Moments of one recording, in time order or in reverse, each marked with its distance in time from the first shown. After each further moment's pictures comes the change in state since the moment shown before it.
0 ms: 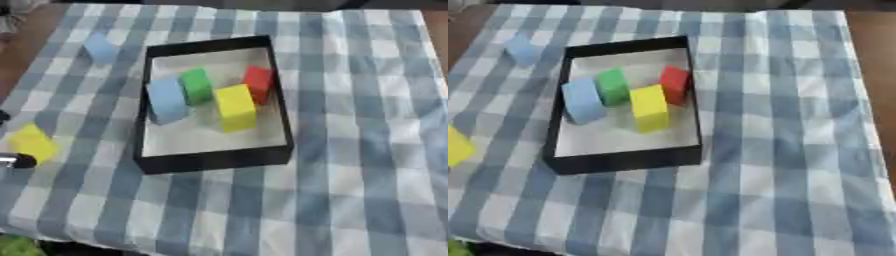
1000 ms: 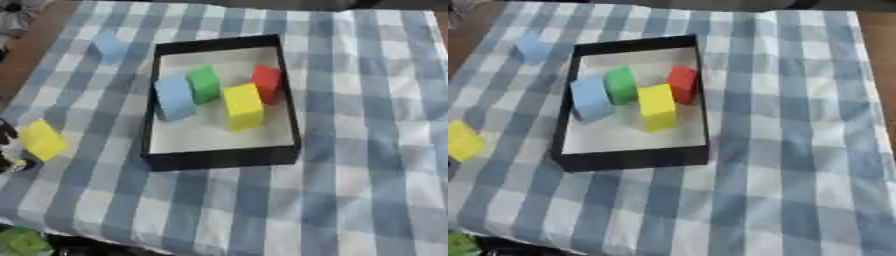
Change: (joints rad) left arm -0.051 -0.043 -0.081 0.110 -0.010 0.033 -0.007; right arm 0.001 0.014 0.005 0.000 0.012 0.018 0.018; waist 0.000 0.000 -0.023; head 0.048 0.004
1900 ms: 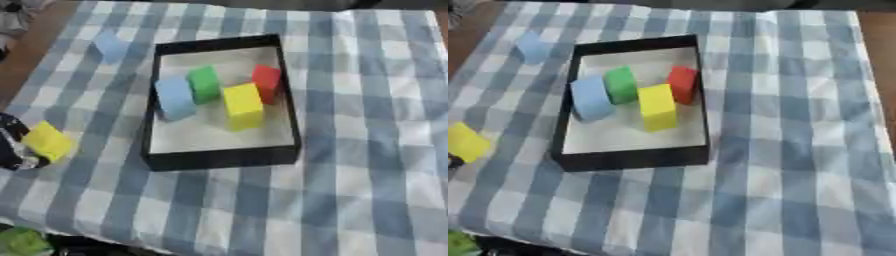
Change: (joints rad) left arm -0.003 0.000 -0.012 -0.028 -0.068 -0.003 -0.039; right arm 0.004 0.003 0.000 0.000 -0.005 0.003 0.011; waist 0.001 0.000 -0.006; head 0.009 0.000
